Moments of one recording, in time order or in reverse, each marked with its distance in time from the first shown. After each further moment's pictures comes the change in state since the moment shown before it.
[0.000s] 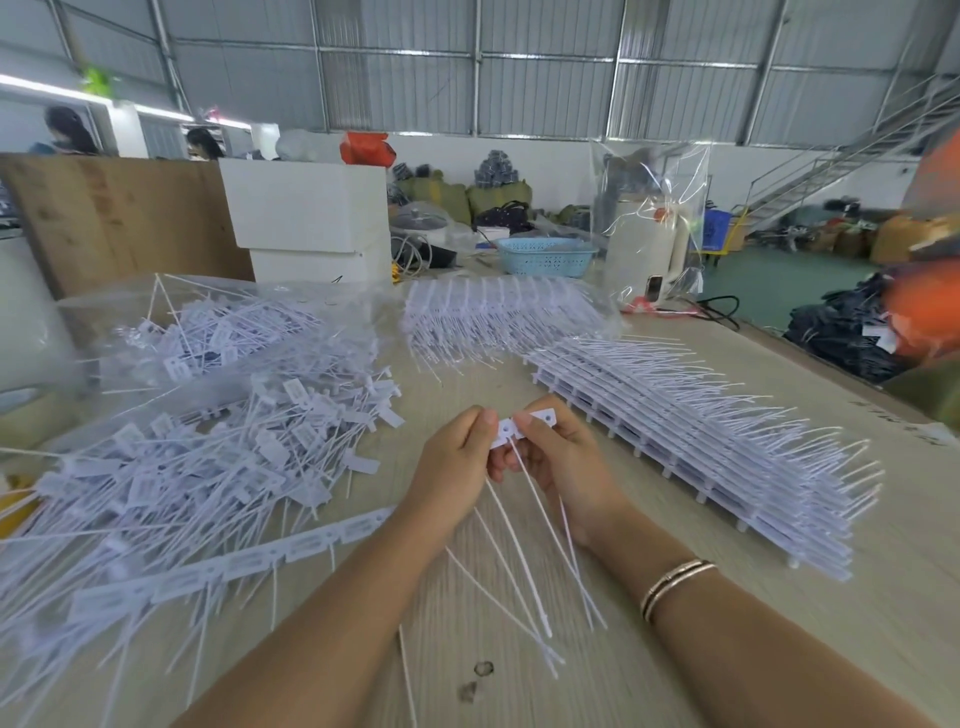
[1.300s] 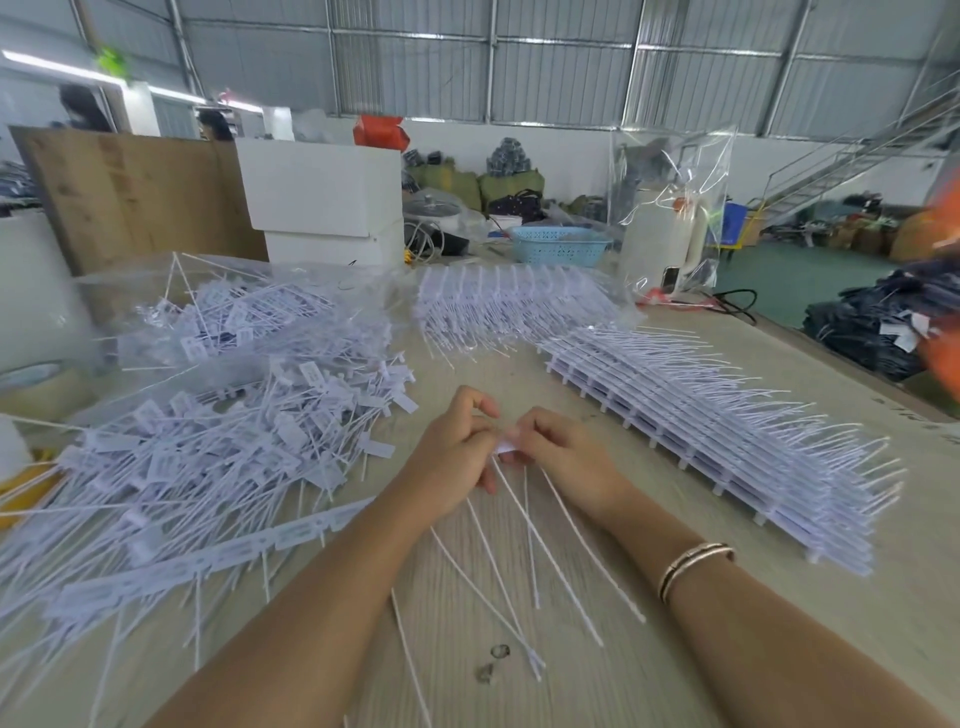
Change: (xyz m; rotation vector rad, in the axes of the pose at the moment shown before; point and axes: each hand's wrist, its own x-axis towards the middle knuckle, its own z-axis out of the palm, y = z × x) left_hand -0.007 -0.002 -0.029 0.064 -0.179 -0.028; right_hand -0.007 -0.010 0.007 -0.657 -0.066 0.101
